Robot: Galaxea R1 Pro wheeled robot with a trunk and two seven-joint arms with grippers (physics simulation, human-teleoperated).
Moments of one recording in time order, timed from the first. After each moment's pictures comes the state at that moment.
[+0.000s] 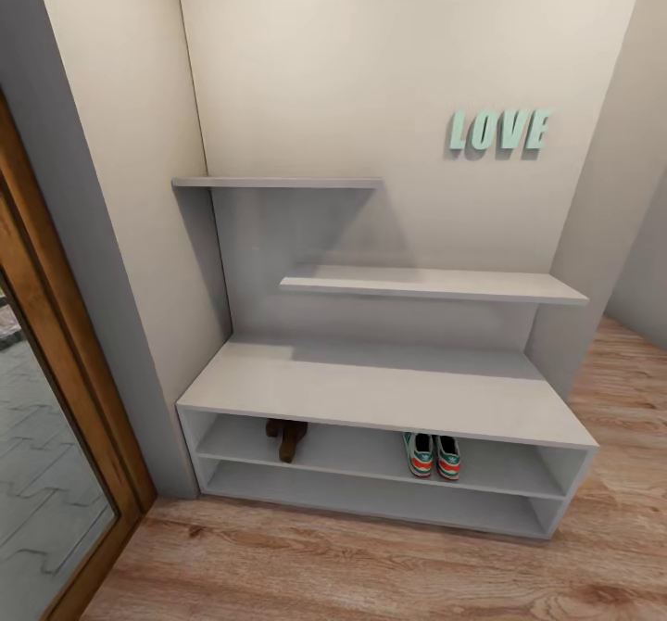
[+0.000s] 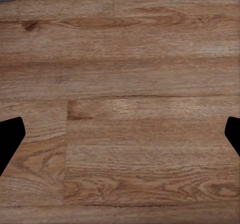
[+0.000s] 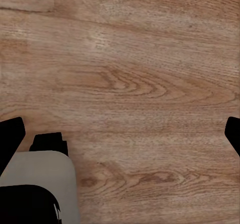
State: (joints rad) left arm -0.27 0.14 -0.46 -0.03 0.39 -0.47 -0.15; right arm -0.20 -0.11 -0.34 0.05 0.35 -0.28 -0.15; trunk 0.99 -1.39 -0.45
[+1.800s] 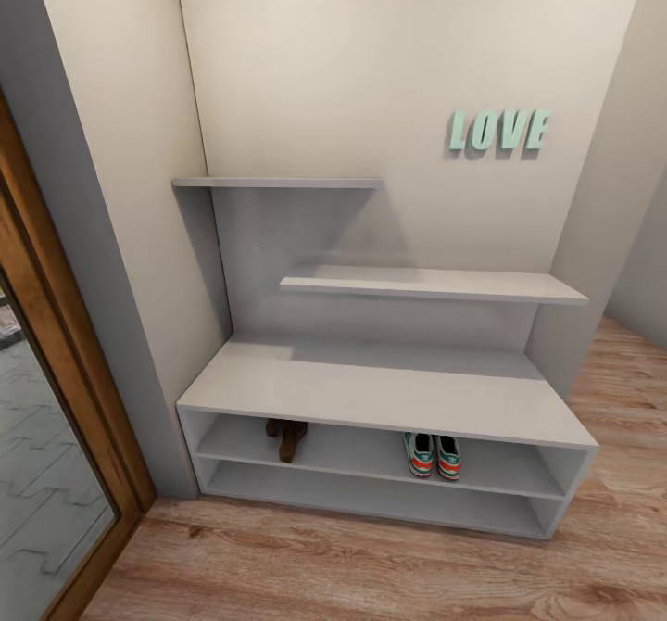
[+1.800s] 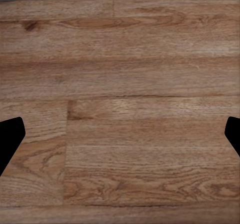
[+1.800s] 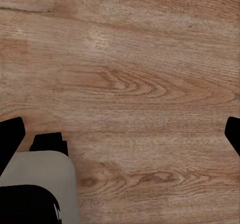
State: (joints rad) left arm -0.27 0.14 -0.46 -0.03 0.39 -0.47 -0.15; right arm -0.20 -0.11 -0.34 0.05 0.35 -0.28 -0.15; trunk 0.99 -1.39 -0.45
